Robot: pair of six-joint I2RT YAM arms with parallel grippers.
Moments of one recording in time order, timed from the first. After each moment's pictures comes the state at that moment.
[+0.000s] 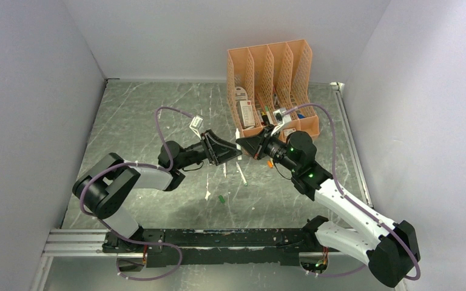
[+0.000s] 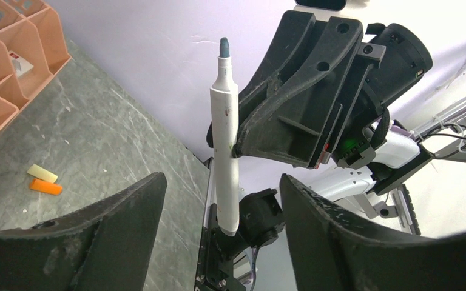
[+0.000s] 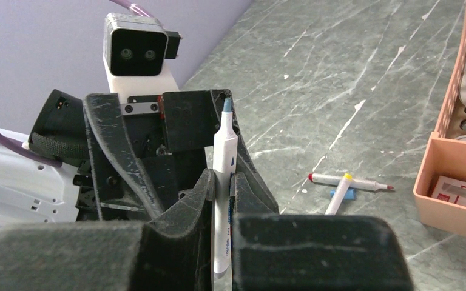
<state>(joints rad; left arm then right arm) -0.69 1.62 0.55 1.41 0.57 -1.06 0.61 0.96 0.65 0.26 -0.25 0.54</state>
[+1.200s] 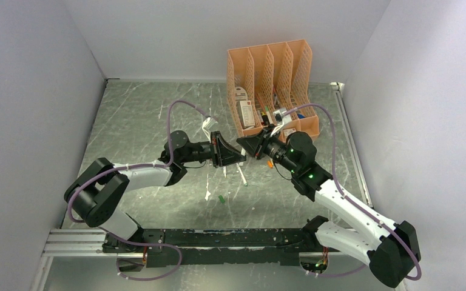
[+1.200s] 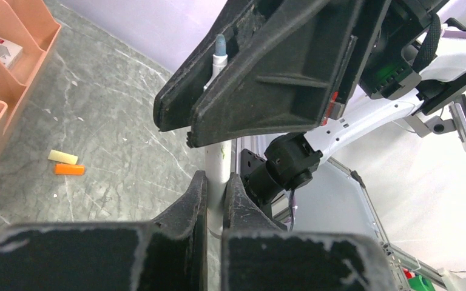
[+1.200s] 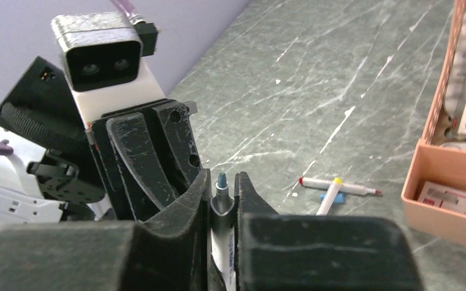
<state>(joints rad) -0.72 1.54 0.66 1.05 0.76 -0.73 0.62 0.96 0.65 0.27 -0.21 0.50</state>
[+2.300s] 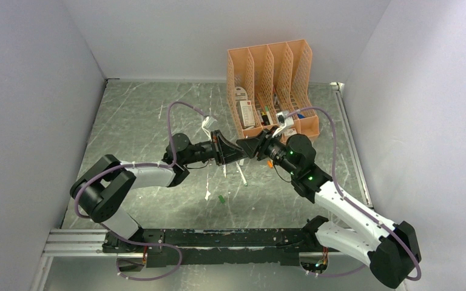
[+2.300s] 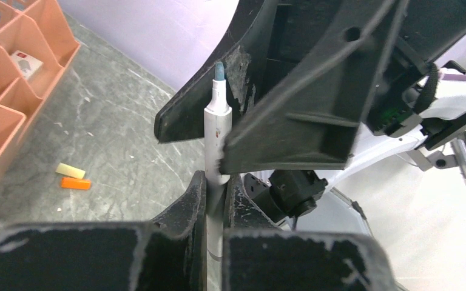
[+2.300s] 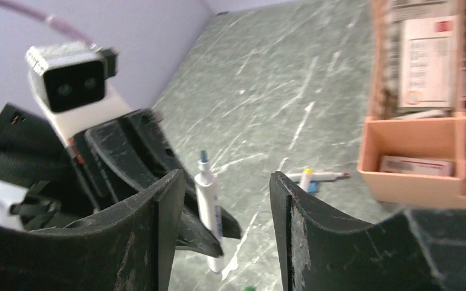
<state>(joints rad) -0.73 1.58 0.65 1.12 0.64 -0.76 0.63 0.90 0.61 0.23 -0.09 0.57</state>
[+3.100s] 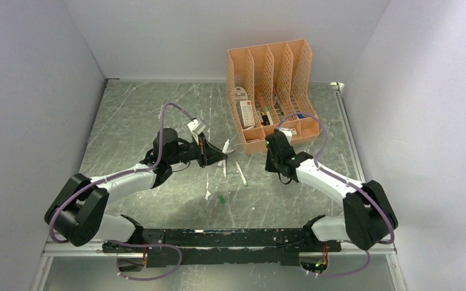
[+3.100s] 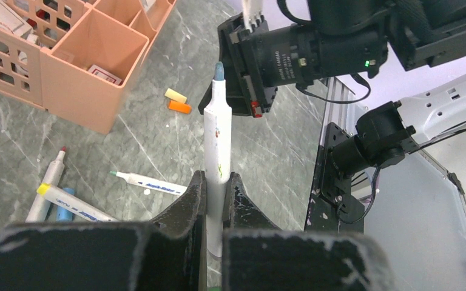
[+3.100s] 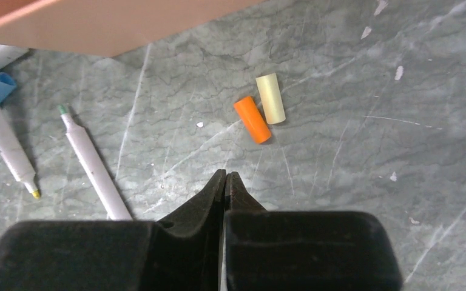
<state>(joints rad) -0.58 1.36 0.58 0.65 0.68 -0.43 0.52 1.33 0.70 -0.31 0.24 0.52</state>
